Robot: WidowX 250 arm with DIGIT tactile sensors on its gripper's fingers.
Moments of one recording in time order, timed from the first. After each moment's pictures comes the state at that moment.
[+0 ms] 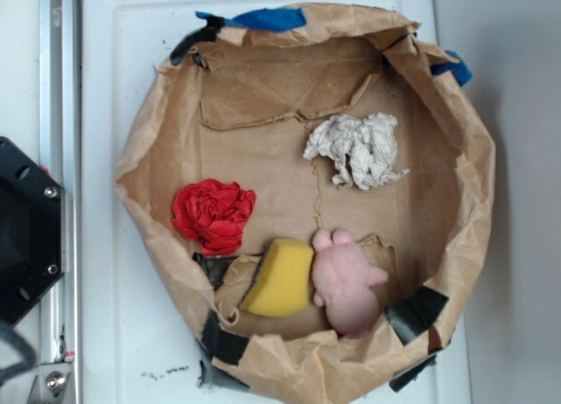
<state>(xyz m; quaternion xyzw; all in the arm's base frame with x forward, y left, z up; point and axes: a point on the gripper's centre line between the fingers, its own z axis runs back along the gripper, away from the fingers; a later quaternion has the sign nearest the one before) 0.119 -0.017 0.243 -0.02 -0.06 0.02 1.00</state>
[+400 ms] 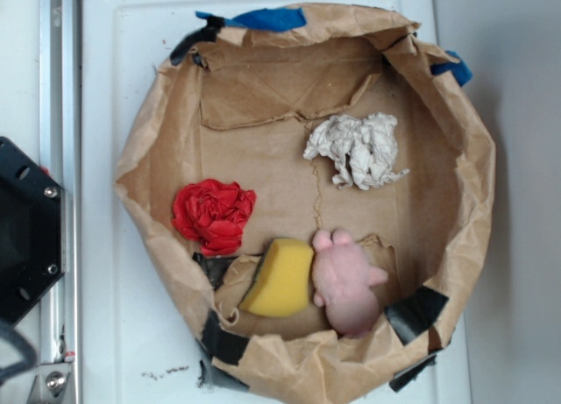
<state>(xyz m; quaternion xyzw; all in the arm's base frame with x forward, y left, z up) 0.118 -0.017 0.241 -0.02 -0.05 0.01 1.00</state>
